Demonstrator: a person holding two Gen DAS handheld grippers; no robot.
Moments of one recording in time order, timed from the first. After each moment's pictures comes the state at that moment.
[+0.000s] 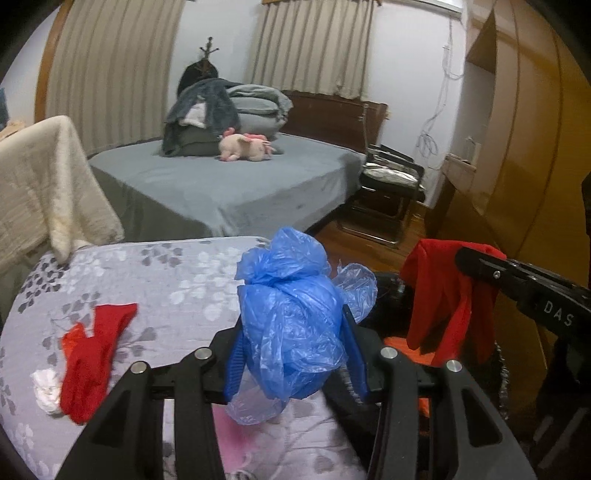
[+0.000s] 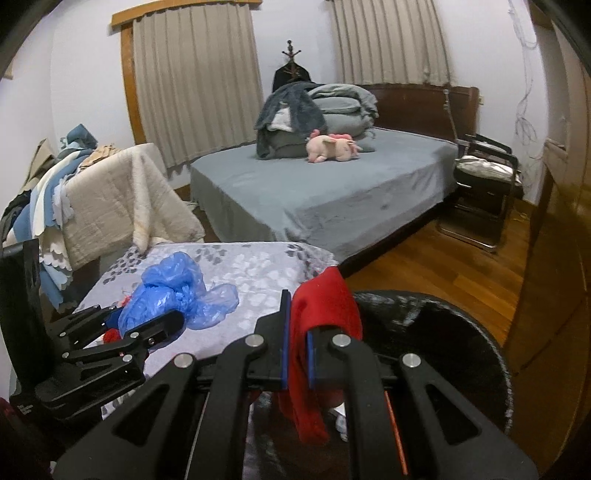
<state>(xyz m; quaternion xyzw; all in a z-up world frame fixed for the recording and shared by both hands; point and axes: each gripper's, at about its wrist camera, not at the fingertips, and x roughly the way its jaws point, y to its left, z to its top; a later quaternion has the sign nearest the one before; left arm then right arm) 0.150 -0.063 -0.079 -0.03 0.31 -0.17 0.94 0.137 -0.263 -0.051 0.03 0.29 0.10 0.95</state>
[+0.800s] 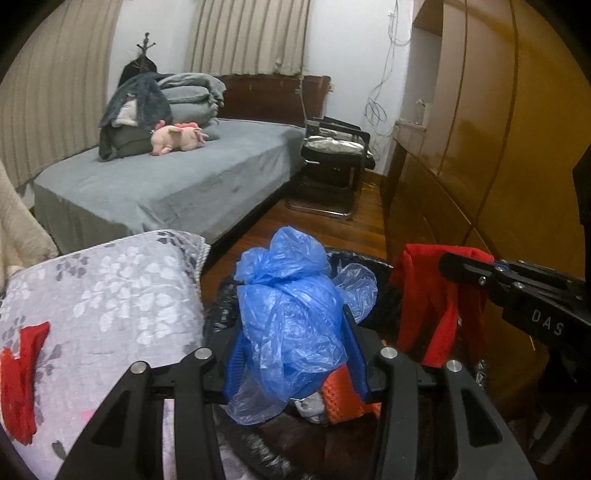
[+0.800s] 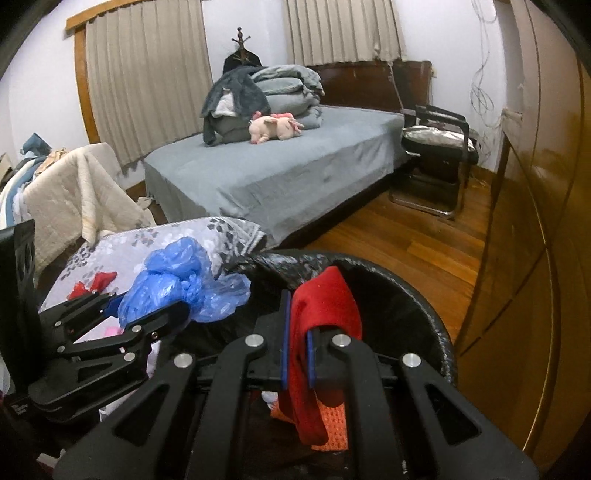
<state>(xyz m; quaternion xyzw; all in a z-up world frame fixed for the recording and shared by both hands) 0.163 -0.181 -0.107 0.02 0.33 -0.26 0.91 0.126 -0.352 -0.096 0.05 0.34 0.02 0.94</state>
